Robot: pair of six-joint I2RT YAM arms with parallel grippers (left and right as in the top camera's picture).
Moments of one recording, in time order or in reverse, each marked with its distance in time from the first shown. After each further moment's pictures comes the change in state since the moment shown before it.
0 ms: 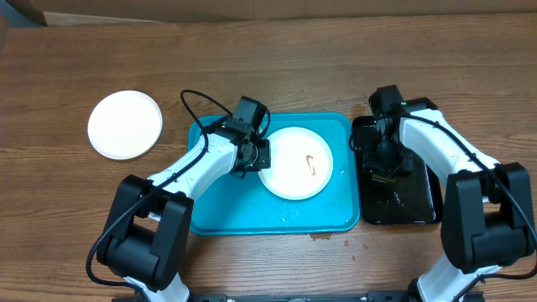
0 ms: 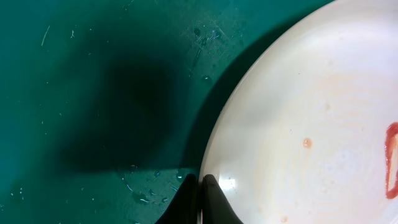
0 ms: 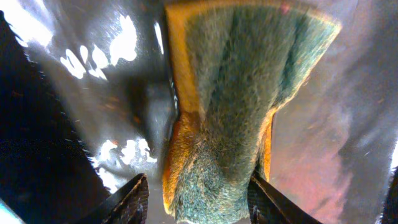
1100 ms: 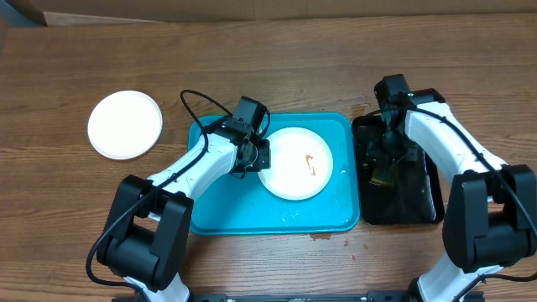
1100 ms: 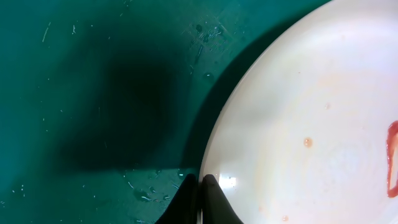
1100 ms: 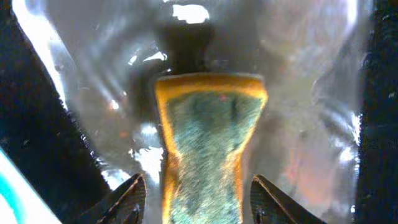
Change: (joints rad) left arm 0.000 0.000 0.001 -0.008 0.000 0.000; right arm -0.024 0.000 0.089 -0.016 0.039 0.023
